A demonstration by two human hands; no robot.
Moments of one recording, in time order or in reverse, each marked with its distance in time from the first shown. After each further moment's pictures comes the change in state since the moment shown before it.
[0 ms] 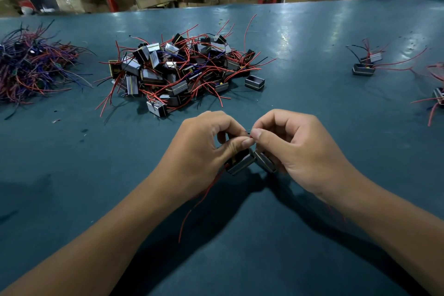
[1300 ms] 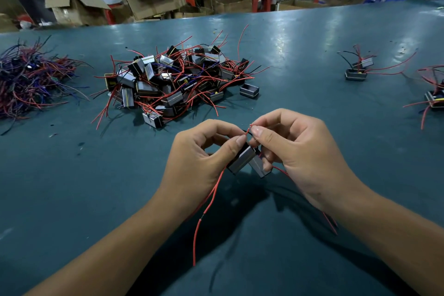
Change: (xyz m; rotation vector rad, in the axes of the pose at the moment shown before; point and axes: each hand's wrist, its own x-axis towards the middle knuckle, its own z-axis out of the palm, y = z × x) left_hand -0.003 -0.004 0.017 -0.420 0.156 -0.118; right_hand 0.001 0.001 0.000 0.234 0.132 0.002
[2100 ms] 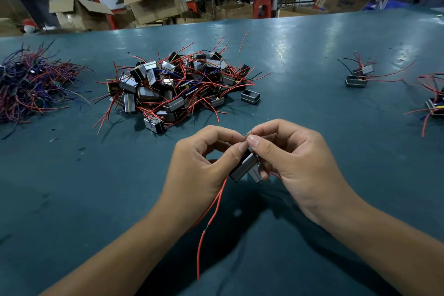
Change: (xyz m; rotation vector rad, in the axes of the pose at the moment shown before) left_hand -0.002 0.006 0.003 0.004 0.042 0.021; right_hand -0.004 0.001 0.007 0.113 -0.020 -0.015
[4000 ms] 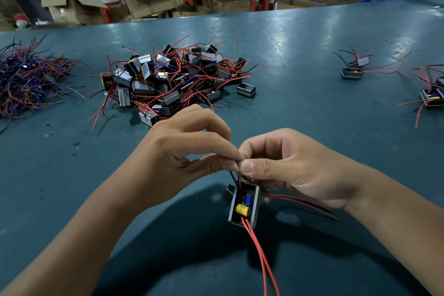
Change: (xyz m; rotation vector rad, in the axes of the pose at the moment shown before) left_hand 0.016 0.022 -0.044 0.526 -0.348 0.572; right_hand -0.001 -0.027 -0.012 0.060 -0.617 0.359
